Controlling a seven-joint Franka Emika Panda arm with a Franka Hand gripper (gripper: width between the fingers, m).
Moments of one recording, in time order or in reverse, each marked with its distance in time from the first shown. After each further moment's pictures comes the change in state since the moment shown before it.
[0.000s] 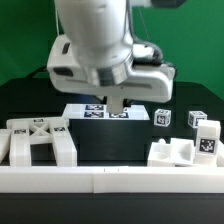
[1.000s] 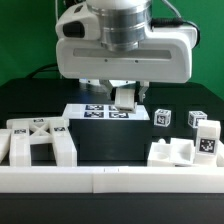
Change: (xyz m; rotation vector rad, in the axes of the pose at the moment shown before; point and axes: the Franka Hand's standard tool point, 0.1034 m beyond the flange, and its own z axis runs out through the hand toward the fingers) arm 0.029 -0.024 -0.050 0.028 0.474 -0.048
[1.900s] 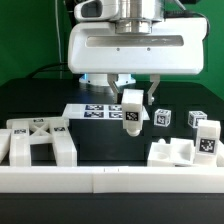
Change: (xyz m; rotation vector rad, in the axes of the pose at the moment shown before) arm 0.022 -0.017 -0.006 0.000 0.463 -0.047
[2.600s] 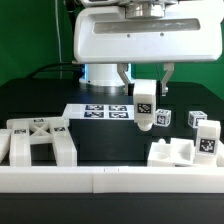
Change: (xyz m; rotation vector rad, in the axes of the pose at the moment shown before) arm 0.034 -0.019 -0.014 0.020 0.037 -0.007
